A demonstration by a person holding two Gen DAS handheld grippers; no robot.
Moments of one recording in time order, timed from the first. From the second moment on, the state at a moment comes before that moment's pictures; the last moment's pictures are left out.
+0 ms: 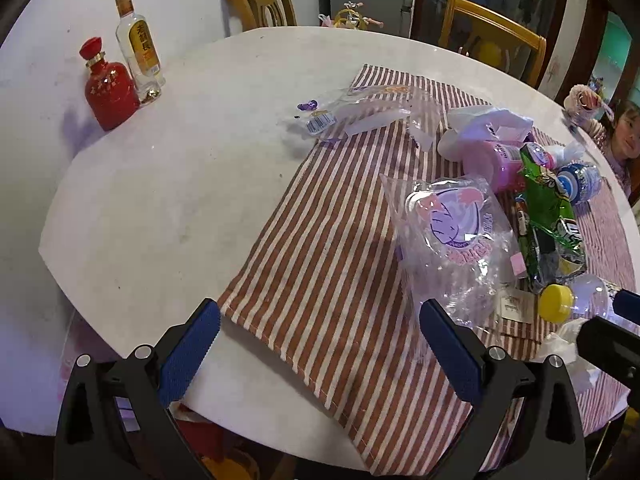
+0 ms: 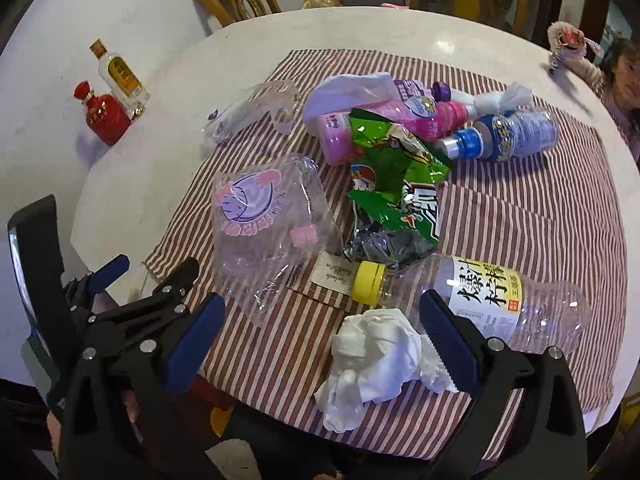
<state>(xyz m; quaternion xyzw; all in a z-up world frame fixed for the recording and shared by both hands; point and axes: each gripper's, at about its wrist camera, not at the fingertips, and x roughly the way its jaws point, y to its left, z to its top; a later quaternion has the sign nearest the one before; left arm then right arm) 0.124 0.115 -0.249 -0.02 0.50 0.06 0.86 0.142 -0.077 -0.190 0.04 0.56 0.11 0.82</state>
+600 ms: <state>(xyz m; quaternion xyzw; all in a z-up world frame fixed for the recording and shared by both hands) 0.127 0.117 -0.255 -0.04 0.50 0.05 0.86 0.144 -0.070 -0.192 0.03 0.56 0.12 0.82</state>
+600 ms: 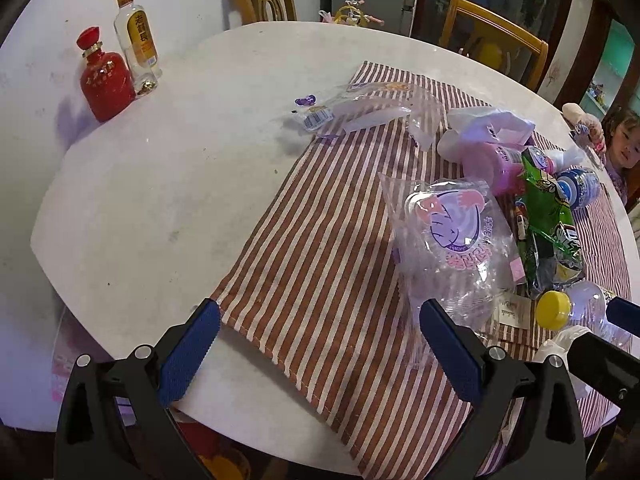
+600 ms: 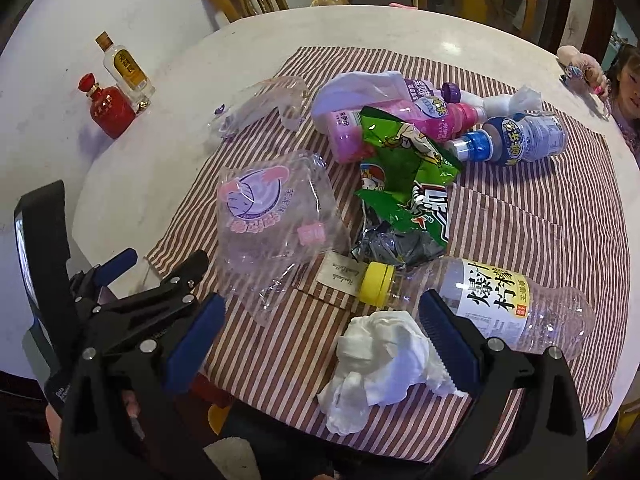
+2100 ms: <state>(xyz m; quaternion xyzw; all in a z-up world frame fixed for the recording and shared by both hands) 0.130 0.107 -0.273 -0.05 0.53 0.03 0.85 0.145 -0.071 -0.193 0.03 0.55 0.11 0.82</state>
